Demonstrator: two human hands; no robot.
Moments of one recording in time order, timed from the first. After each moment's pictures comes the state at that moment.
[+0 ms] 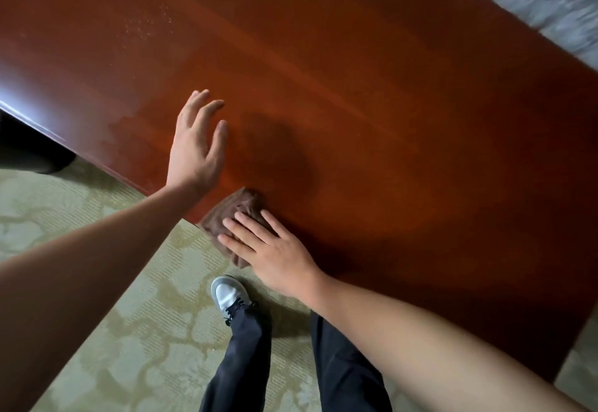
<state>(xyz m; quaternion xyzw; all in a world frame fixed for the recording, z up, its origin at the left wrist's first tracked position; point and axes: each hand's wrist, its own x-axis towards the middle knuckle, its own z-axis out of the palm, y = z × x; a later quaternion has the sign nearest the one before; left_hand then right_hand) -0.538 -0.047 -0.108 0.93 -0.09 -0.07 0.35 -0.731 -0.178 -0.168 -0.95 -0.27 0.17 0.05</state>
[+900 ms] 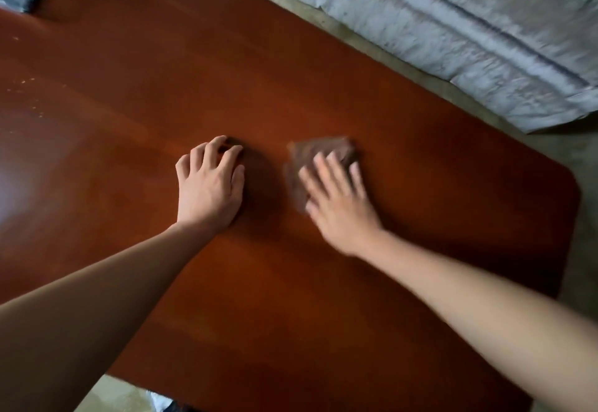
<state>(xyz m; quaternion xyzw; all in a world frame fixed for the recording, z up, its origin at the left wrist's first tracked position) -0.471 -0.235 -0.157 0.96 -0.21 -0.07 0.17 -0.596 -0.475 -0.162 -0.99 -0.01 0.15 -0.01</state>
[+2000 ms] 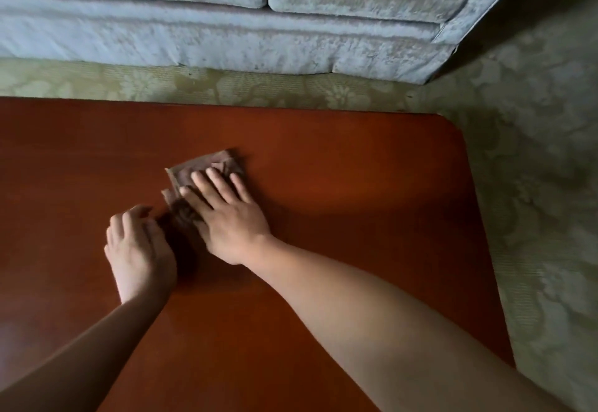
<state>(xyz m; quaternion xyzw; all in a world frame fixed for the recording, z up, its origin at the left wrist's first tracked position) -0.487 -0.381 -0.158 0.94 -0.14 -0.02 0.31 -0.548 -0.528 -0.171 -0.99 0.11 0.08 0.10</state>
